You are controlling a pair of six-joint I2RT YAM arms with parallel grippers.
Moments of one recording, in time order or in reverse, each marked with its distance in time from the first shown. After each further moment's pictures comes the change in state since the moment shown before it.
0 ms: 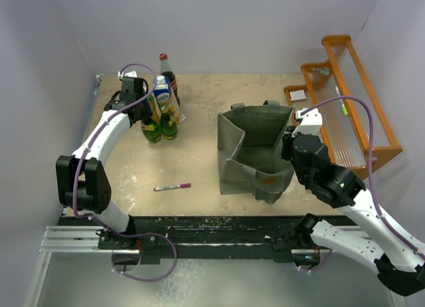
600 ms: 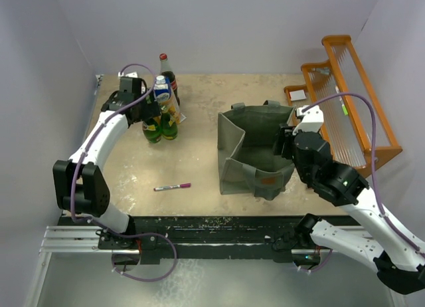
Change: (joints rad) left arm 0.000 -0.017 0.008 -0.055 0.051 0.015; right arm 0.000 0.015 0.042 -0.038 -0.015 0.012
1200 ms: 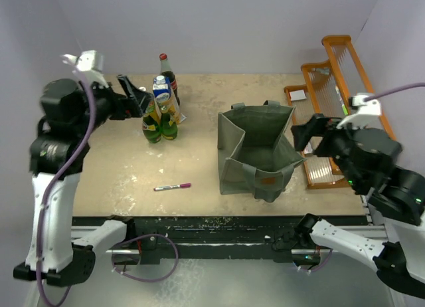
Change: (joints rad) left arm -0.014 -0.518 0.249 -0.224 0.426 0.016; right arm 0.000 0.040 0.492 -0.349 -0.103 0.104
